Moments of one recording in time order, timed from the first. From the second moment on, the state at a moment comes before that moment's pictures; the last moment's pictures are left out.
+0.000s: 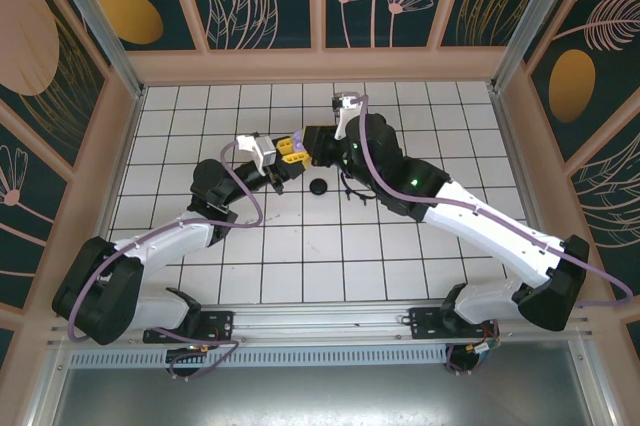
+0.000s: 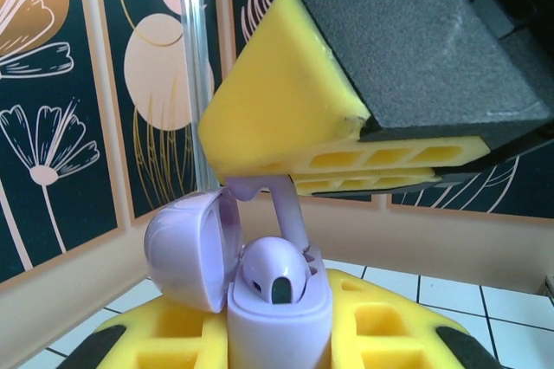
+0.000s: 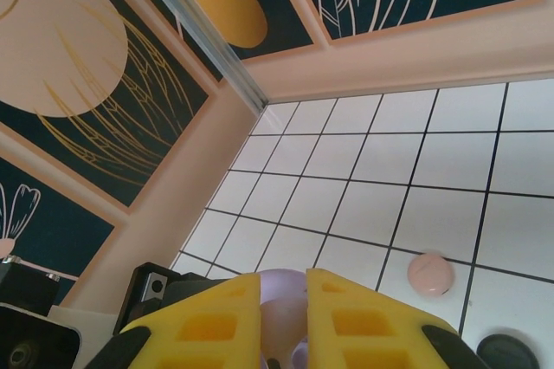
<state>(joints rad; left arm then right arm) -0.54 1.32 0.60 1.04 0.62 -0.15 0.95 1.31 1.30 -0.26 0.21 0.60</state>
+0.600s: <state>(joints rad) -0.54 1.33 0.60 1.05 0.63 -0.19 1.04 1.29 1.23 -0.16 0.39 0.52</state>
